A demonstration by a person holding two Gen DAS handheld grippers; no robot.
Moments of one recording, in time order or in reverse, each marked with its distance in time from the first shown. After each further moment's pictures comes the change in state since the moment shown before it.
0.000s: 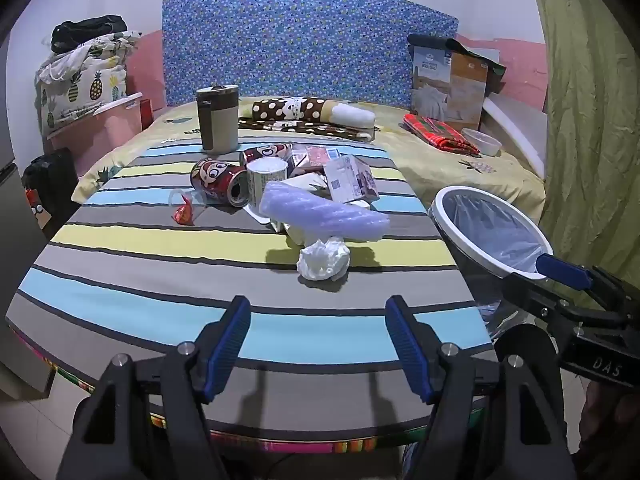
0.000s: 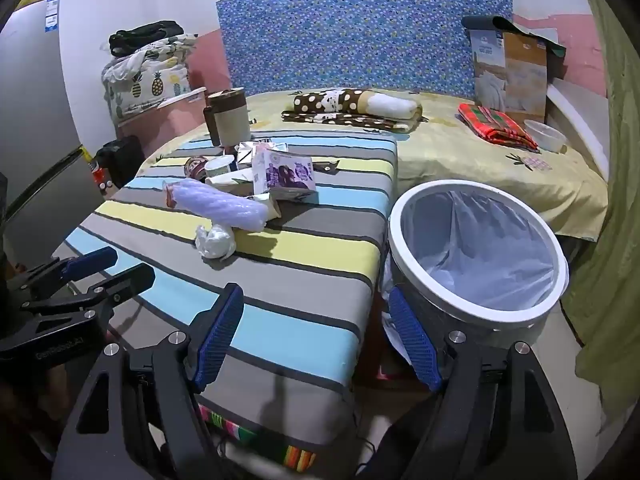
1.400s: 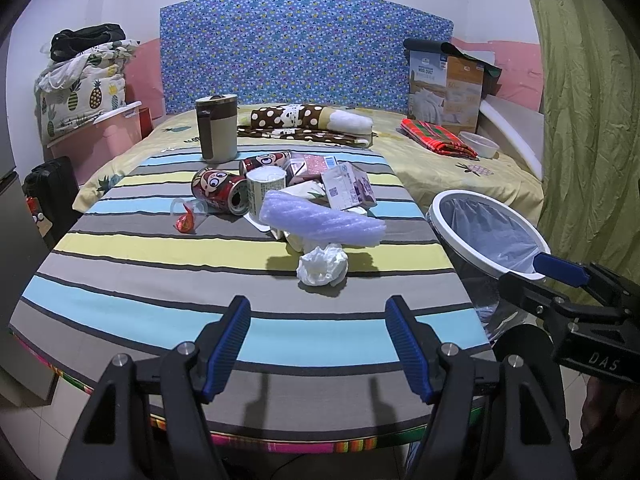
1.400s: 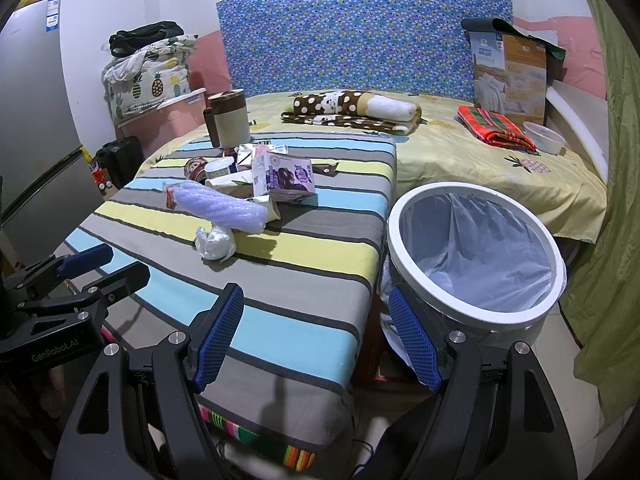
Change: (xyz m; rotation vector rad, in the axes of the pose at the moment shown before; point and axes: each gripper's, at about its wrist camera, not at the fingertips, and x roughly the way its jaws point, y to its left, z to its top) left arm -0.009 -0.001 0.002 0.017 -0.021 0.001; right arm -0.003 0.001 0.002 -0.001 -0.003 0.001
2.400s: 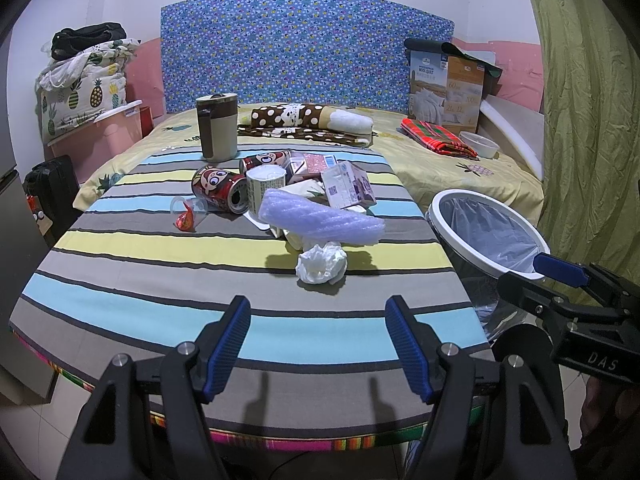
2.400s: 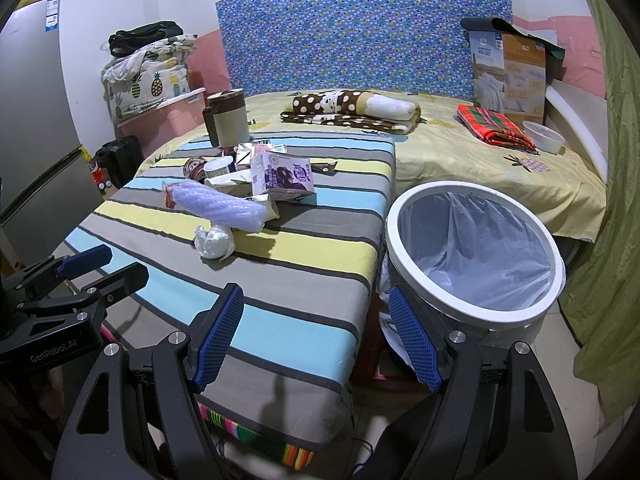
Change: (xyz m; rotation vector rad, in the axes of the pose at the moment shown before) left arm 0.000 0.001 -0.001 -0.001 0.000 -0.001; right arm 0.002 -0.002 -0.002 0.003 0.003 -0.001
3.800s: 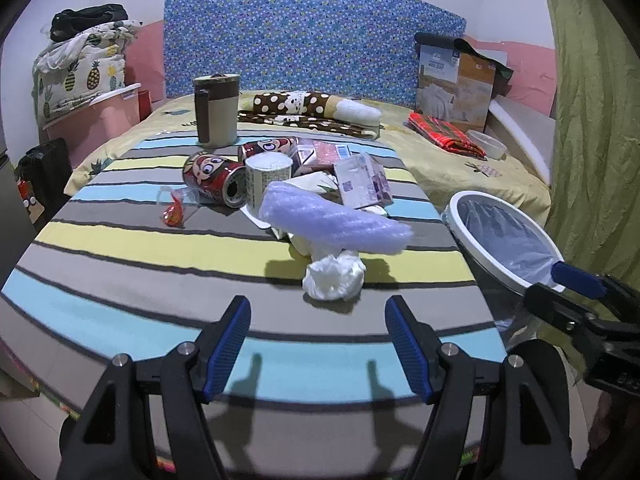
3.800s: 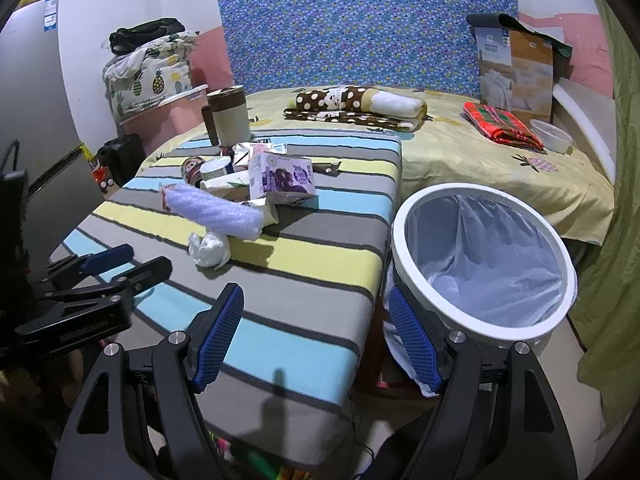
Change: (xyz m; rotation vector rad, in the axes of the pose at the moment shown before) left arm 0.047 0.012 0.012 -0.037 0.043 -0.016; right arm 0.013 -0.005 0.008 -0.003 0.011 0.018
